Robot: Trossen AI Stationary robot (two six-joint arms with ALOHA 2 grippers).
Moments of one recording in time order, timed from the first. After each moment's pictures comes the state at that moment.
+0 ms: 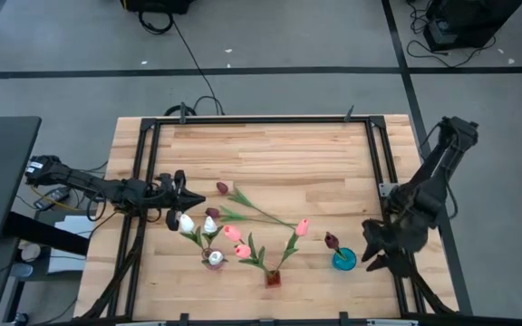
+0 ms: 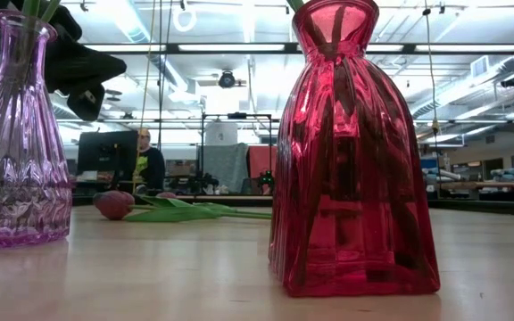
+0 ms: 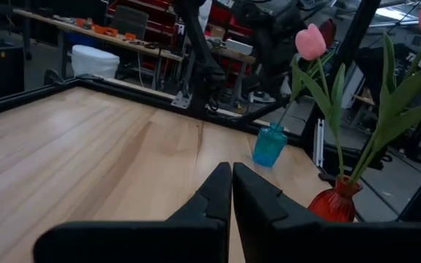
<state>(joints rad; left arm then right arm) -0.26 0.42 0.04 0.40 -0.28 -0.30 0.95 0.81 0.57 -0.47 0.09 0.98</state>
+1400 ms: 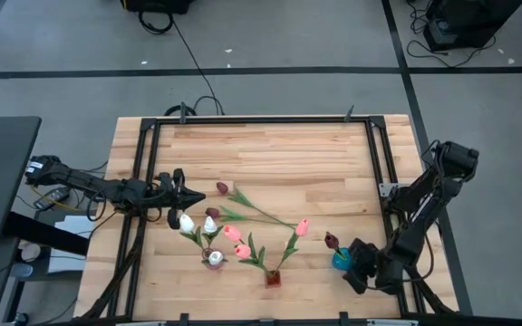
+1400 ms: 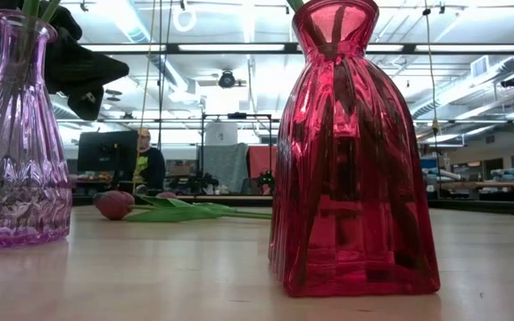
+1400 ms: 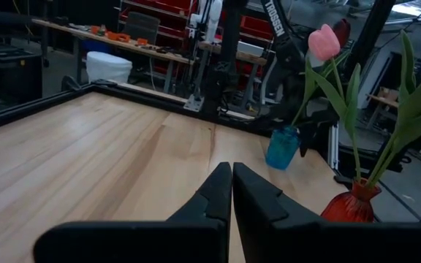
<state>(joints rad) -0.26 0.42 0.04 0.40 -0.32 -0.27 1.07 1.42 0.57 -0.22 0.37 1.85</state>
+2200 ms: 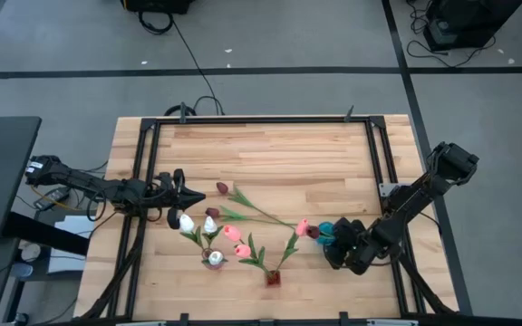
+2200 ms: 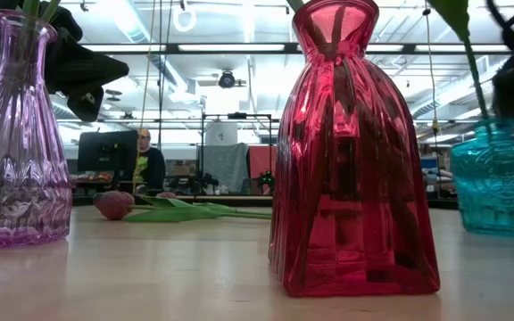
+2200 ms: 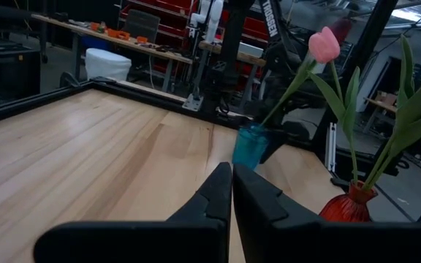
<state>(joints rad) -0.26 0.42 0.04 0.40 -0.32 -0.30 0.79 1.45 0.57 -0.35 0.43 1.62</state>
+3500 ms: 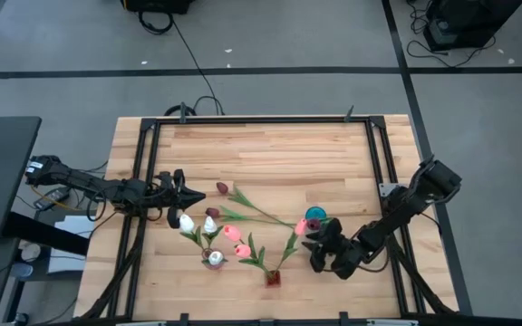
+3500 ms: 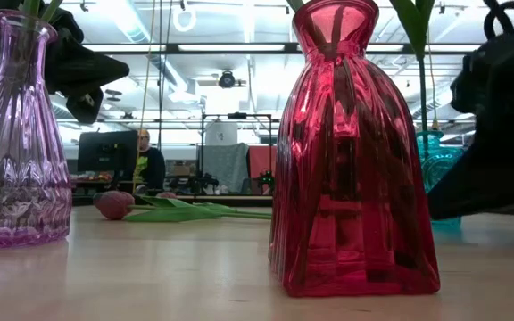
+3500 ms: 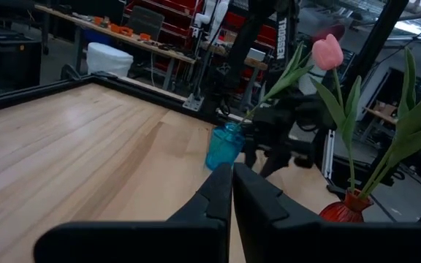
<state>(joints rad) -0.26 0.42 0.04 0.40 -0.33 -0.35 0.72 1.71 0.57 0.16 0.78 1.24</state>
